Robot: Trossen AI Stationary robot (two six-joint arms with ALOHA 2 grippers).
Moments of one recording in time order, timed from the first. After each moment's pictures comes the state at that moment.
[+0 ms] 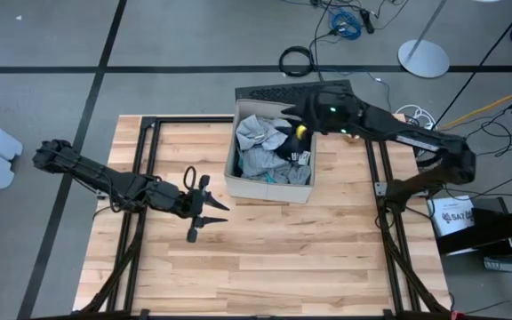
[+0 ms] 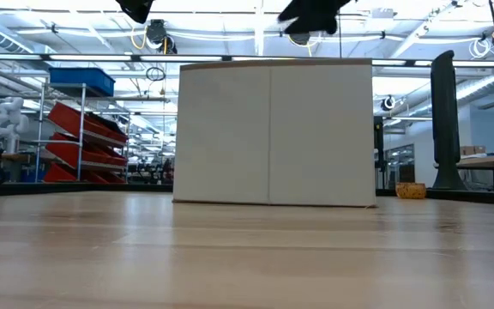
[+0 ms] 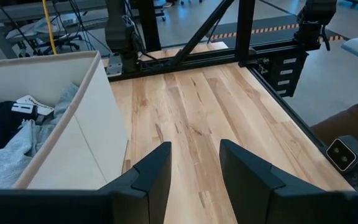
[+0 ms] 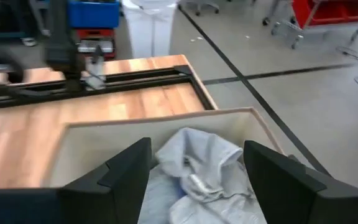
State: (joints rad) left arm -0.33 1.02 0.72 0.00 -0.16 0.03; right arm -0.35 1.34 1.37 -0.42 -0.01 -0.07
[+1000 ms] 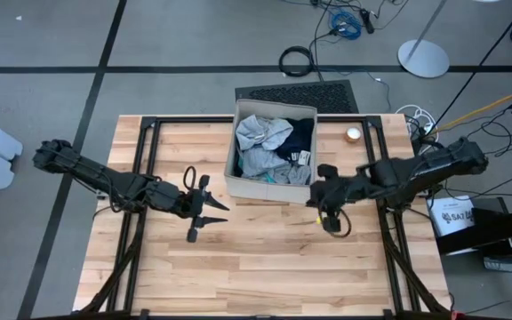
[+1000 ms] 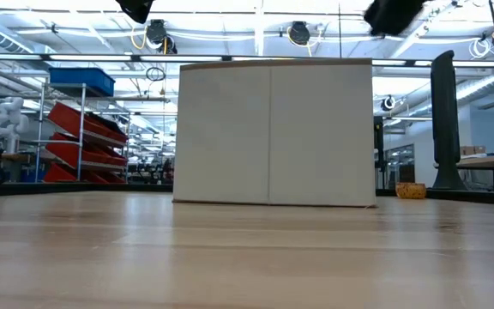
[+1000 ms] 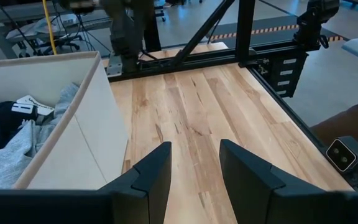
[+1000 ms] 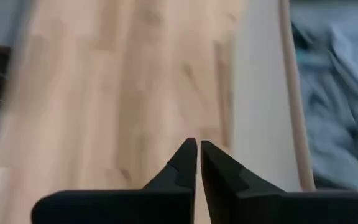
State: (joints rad) left arm -0.33 1.02 0.72 0.00 -0.16 0.03; right arm 0.26 1.20 1.13 -0.82 0.16 0.24
